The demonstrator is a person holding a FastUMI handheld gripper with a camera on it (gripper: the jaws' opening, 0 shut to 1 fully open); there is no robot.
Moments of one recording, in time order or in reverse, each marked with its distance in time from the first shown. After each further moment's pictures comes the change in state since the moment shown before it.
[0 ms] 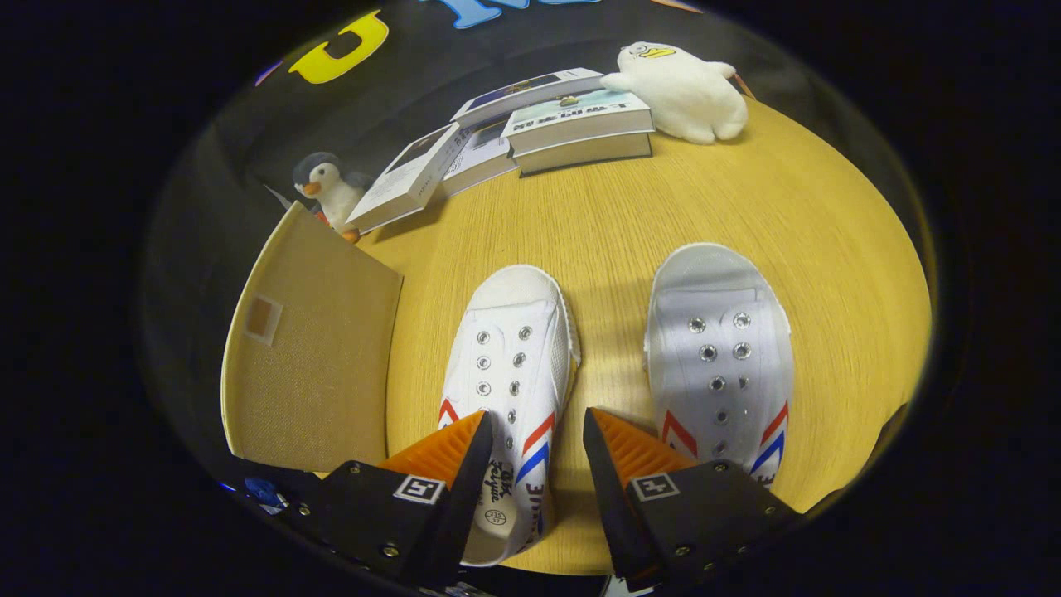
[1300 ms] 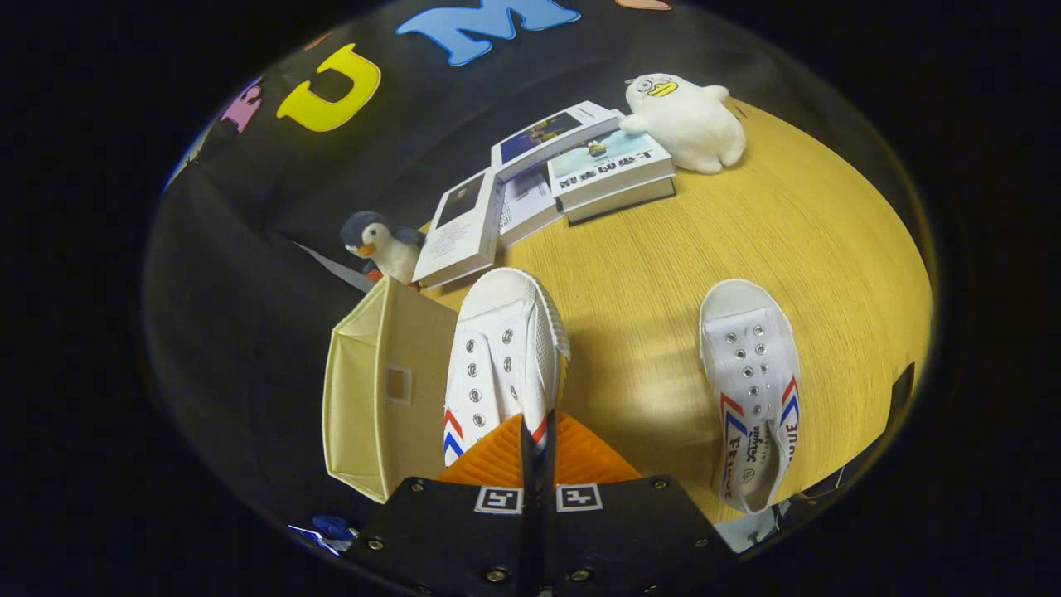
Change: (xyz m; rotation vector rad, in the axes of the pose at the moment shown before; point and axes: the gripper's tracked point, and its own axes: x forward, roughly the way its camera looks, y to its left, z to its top) arm -0.081 0.093 0.049 0.121 -0.079 0.119
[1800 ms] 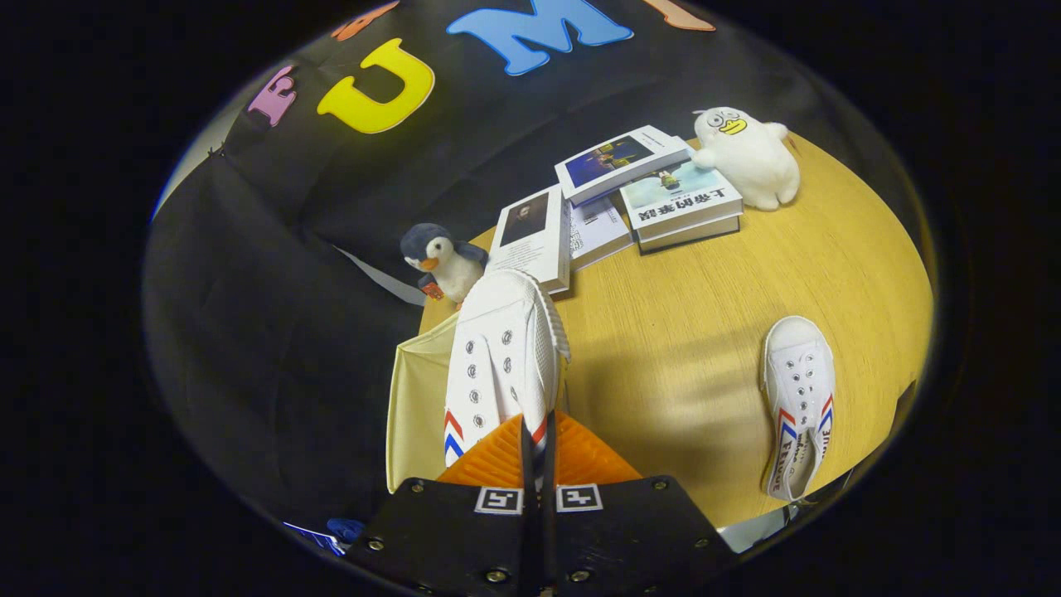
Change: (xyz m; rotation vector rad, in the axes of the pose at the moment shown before) arm -0.004 0.084 0.019 -0.051 -0.026 0.078
